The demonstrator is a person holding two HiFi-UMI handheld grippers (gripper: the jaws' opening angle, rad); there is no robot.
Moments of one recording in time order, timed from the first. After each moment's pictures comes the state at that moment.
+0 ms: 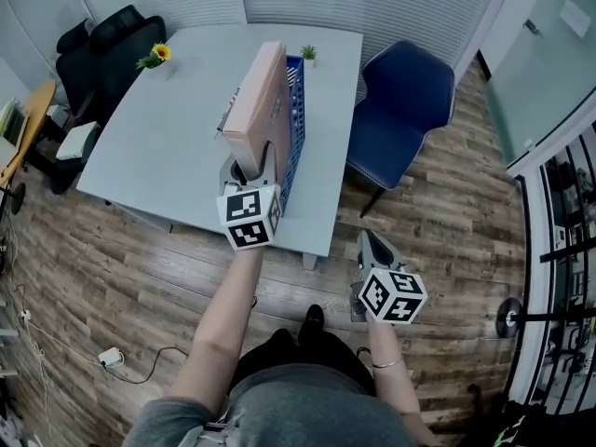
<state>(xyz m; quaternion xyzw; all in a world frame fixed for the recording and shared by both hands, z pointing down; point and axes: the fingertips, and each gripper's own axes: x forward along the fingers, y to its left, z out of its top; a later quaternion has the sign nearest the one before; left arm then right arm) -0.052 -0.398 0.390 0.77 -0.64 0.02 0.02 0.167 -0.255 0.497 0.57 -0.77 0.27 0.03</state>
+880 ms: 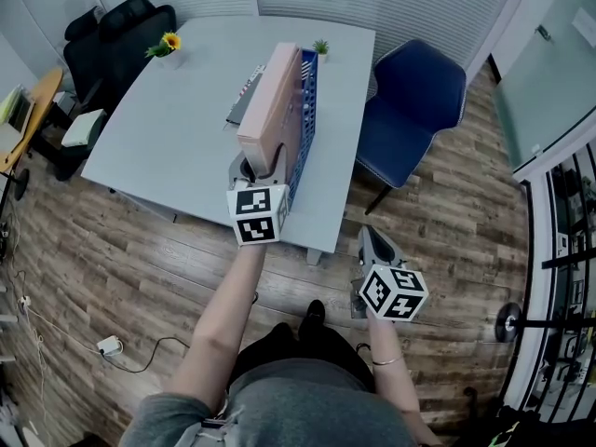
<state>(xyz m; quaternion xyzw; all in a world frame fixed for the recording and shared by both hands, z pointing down) -0.052 -0.397 0.414 0.78 -0.63 0.06 0.04 0.152 -0.260 0.500 0.56 -0.78 0.27 0.04</state>
